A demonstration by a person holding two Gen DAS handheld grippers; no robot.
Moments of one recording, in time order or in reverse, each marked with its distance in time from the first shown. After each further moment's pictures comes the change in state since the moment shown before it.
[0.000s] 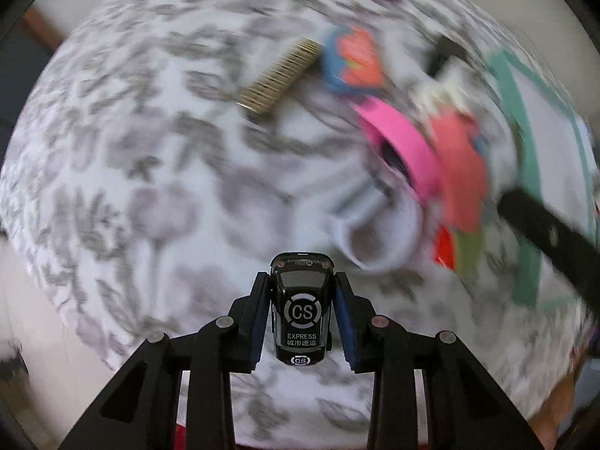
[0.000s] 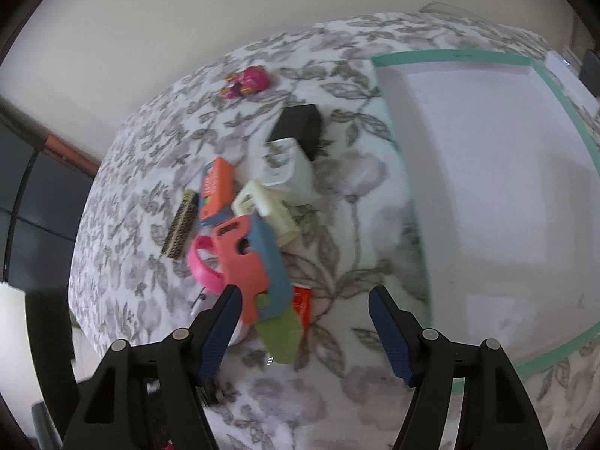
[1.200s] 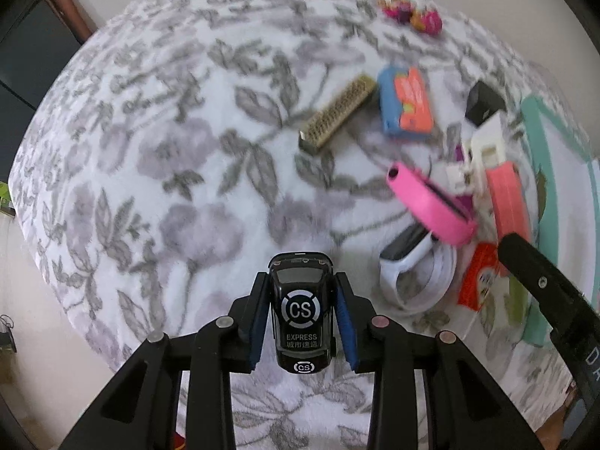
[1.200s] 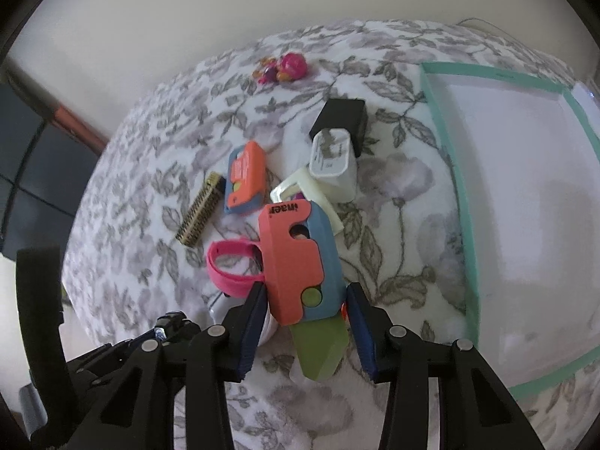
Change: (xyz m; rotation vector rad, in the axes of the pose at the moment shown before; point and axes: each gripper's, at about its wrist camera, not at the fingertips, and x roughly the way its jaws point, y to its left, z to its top) left arm -0.013 0.022 -0.006 -0.072 -0.094 0.032; right arm 0.007 0.019 0.001 -0.045 -0.014 0.012
